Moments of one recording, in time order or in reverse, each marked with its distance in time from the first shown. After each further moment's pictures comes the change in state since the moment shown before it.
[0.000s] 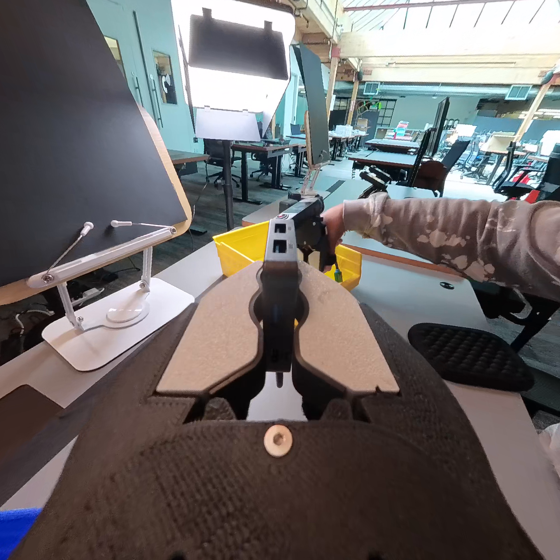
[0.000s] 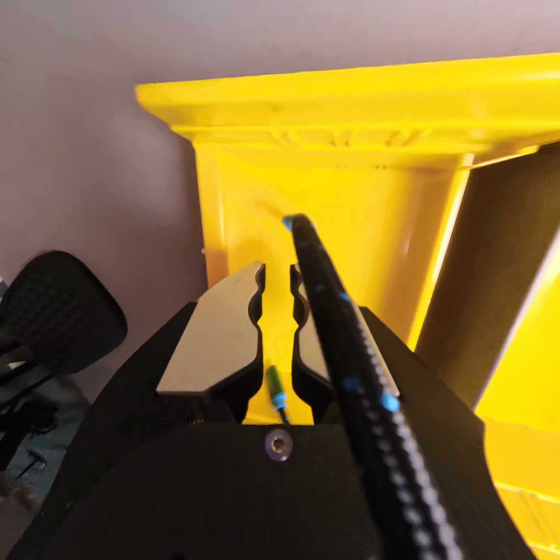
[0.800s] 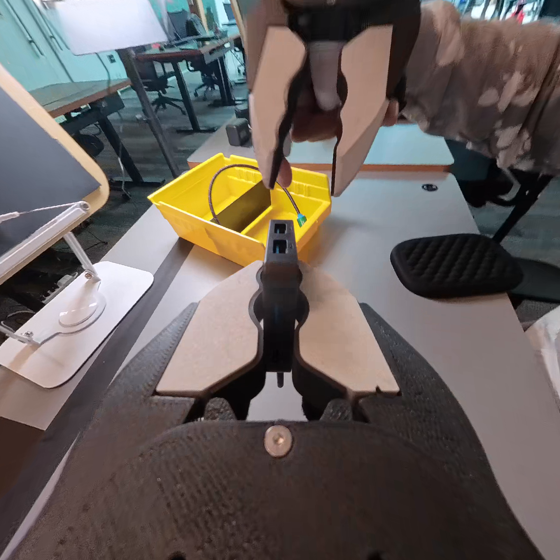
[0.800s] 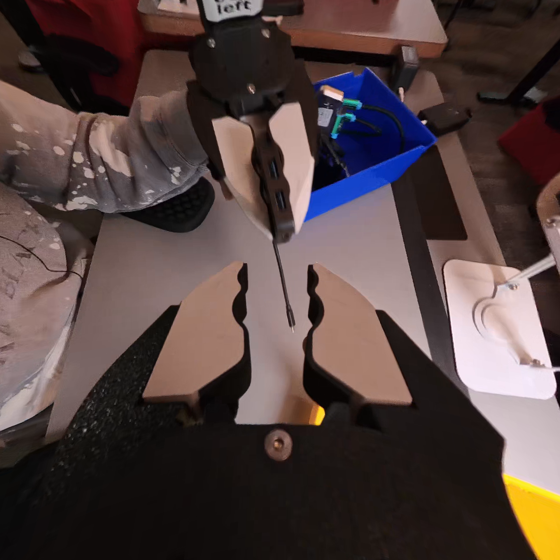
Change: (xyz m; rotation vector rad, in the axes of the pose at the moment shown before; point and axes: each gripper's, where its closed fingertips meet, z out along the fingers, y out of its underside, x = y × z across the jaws) left arm 0.053 0.048 0.036 -0.288 0.163 0.187; right arm -0.191 -0.183 -0.130 0.679 0.137 -0.464
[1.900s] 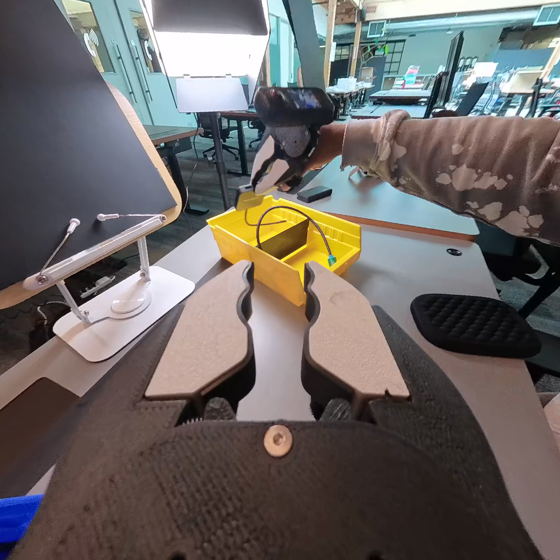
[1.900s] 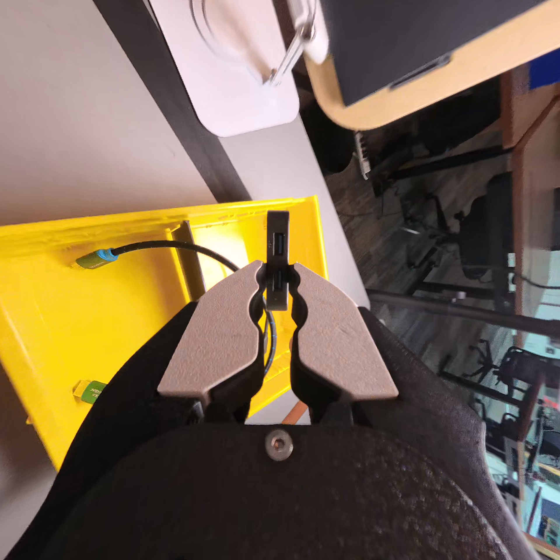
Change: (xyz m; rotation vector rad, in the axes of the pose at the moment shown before) left arm -0.034 -0.022 -0.047 0.171 -0.159 -0.115; right arm 0.209 0.198 -0.113 -0.639 0.734 0.093
